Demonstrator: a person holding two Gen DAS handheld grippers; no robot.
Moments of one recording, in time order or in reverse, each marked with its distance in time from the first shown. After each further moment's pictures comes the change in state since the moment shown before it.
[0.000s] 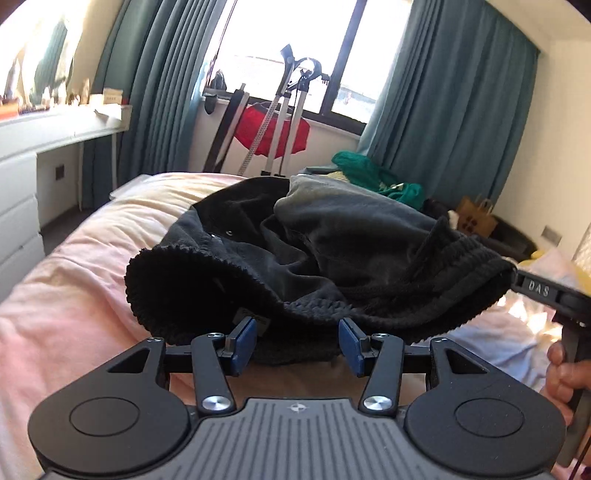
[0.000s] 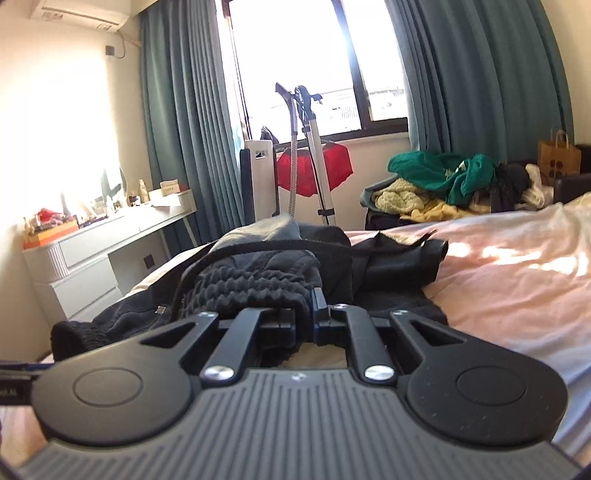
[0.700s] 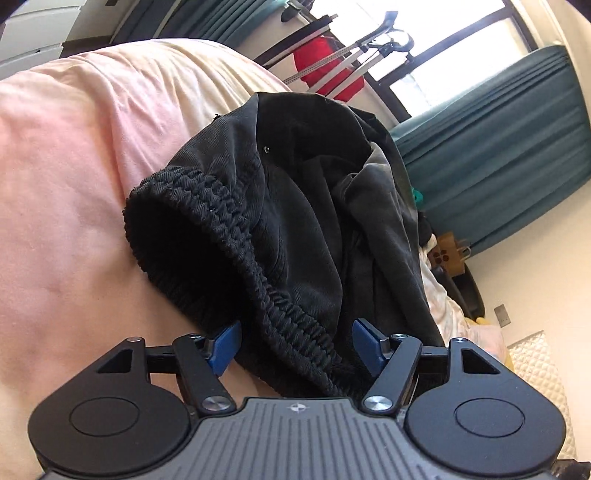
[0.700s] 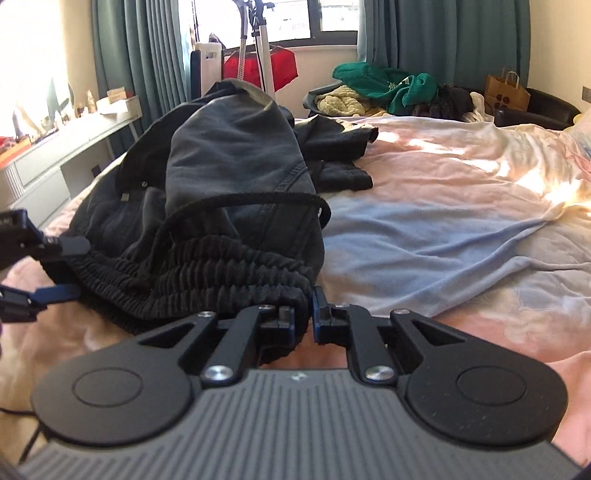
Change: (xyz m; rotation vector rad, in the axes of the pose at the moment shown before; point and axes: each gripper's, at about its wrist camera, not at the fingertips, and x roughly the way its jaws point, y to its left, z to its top) left arm 0.063 0.067 -0.021 -0.498 0.171 -0.100; right arm -0.054 0.004 -0.053 0.082 0.324 -0.193
